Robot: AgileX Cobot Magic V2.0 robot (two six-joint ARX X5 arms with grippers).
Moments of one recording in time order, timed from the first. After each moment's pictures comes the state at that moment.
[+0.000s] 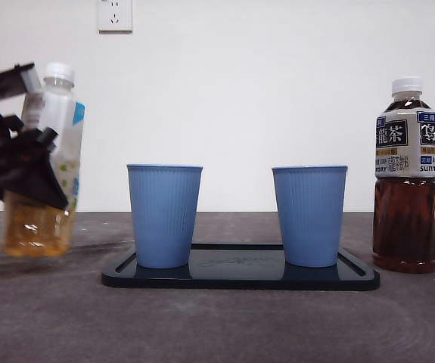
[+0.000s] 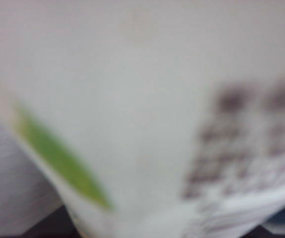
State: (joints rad) left arm -0.21 1.32 0.66 -0.02 0.18 0.19; right arm 0.35 0.68 0.81 -0.78 -0.50 0.11
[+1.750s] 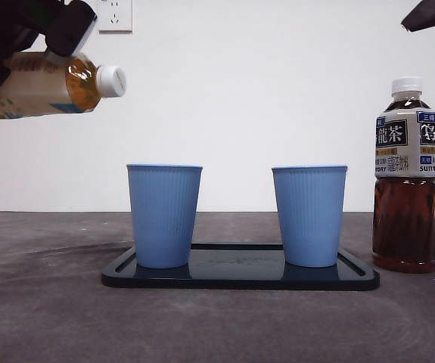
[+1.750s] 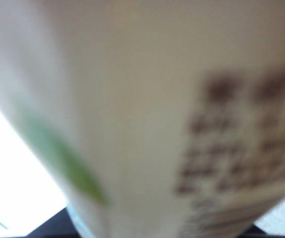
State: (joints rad) left arm -0.53 1.29 1.02 -0.50 -0.83 1.29; right arm 0.60 0.68 0.81 -0.79 -0.50 0.01
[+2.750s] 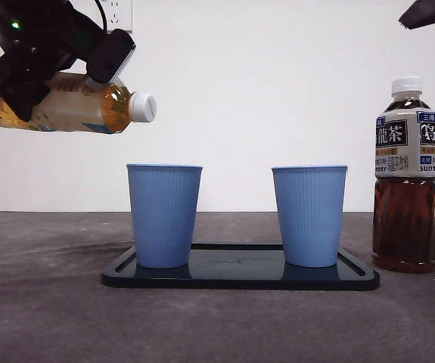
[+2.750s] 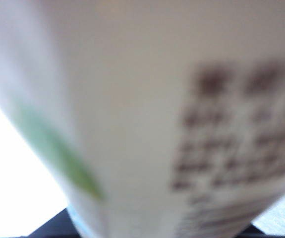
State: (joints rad) left arm -0.58 1.45 1.12 -0.49 -0.89 1.32; right arm 0.64 0.68 0.81 -0.80 -0.50 0.00
